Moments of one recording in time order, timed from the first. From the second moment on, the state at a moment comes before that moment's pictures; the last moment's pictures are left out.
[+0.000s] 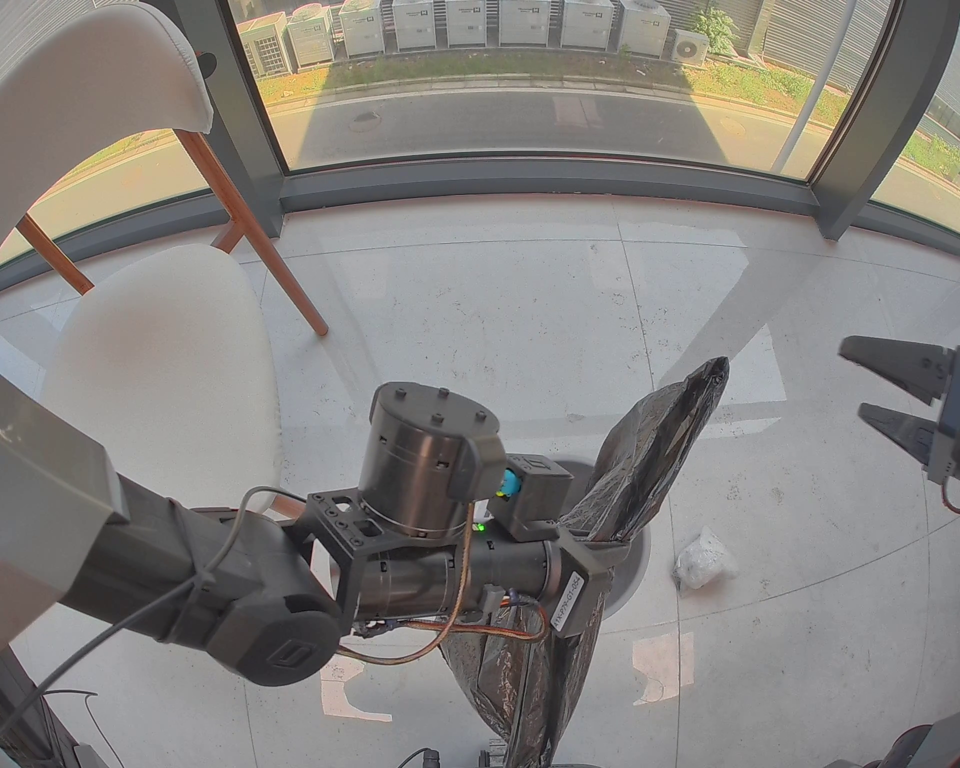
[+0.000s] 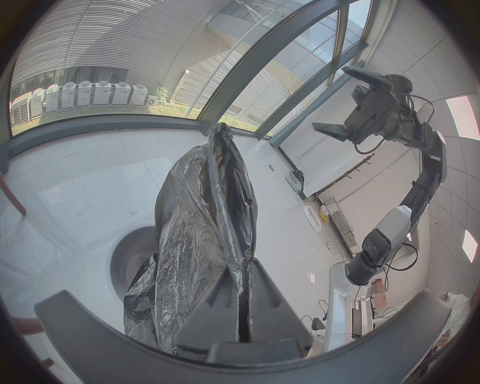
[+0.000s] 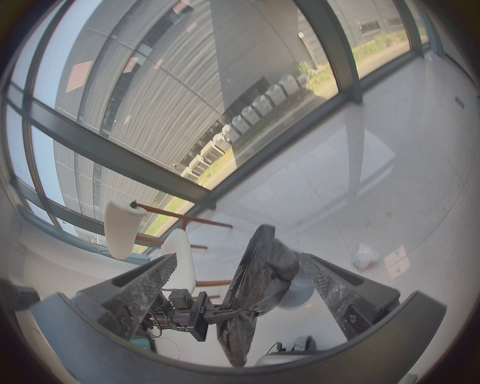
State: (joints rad) left arm -0.85 1.91 -0.96 -0.55 -0.29 -0.06; right arm 0.42 1.05 -0.77 -0.07 0.06 0.68
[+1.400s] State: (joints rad) left arm -0.79 2.03 -0.92 -0.59 -0.18 -0.07; right arm 0.50 1.54 -0.80 -0.17 0.07 0.72
